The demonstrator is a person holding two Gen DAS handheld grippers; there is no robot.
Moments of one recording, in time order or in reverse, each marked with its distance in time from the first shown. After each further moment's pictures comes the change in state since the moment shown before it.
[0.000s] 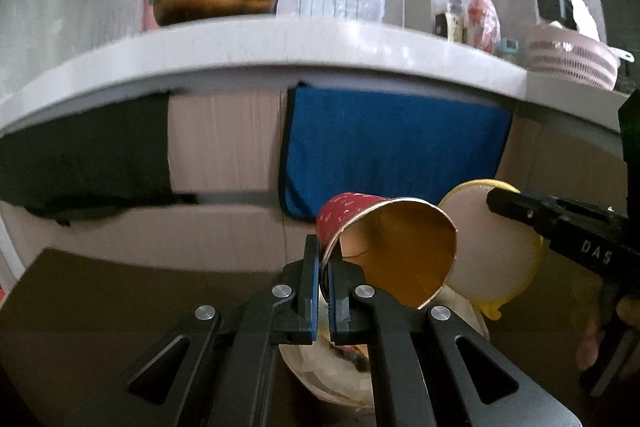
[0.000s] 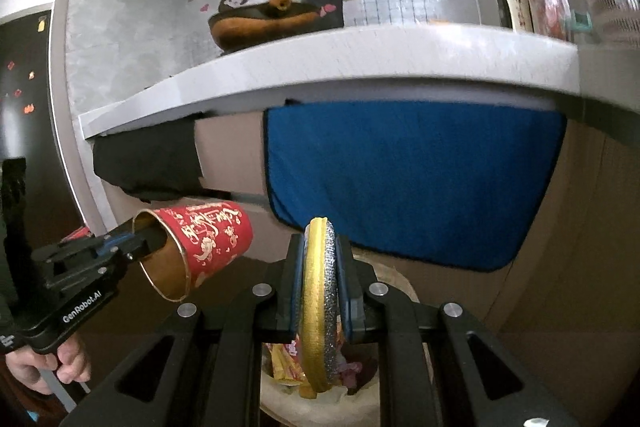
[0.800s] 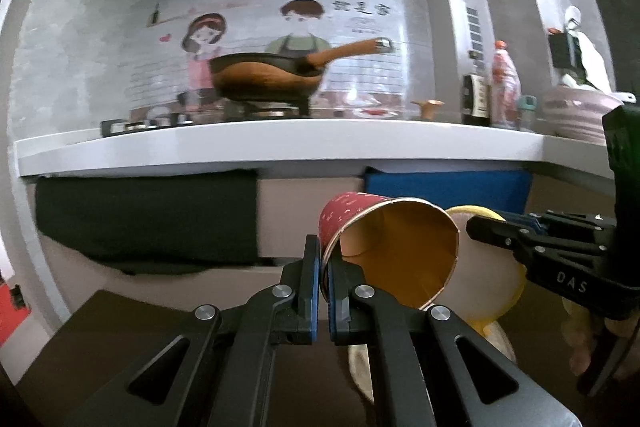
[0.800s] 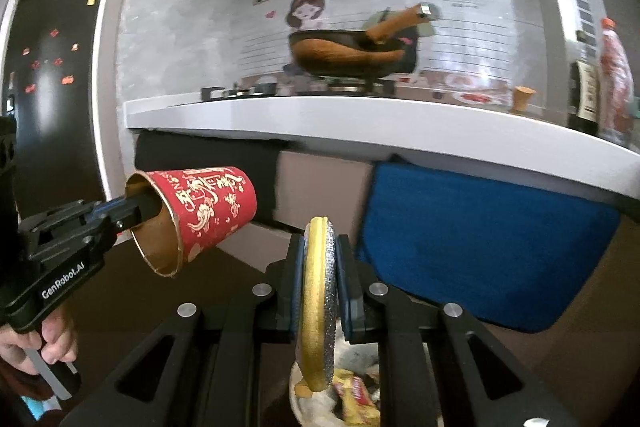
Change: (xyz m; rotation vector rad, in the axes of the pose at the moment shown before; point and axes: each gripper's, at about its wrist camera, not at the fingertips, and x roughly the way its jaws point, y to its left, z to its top) left arm -0.086 0.054 0.038 0.025 -0.204 0.099; right arm -0.011 0.096 0.046 -0.163 -0.081 0.080
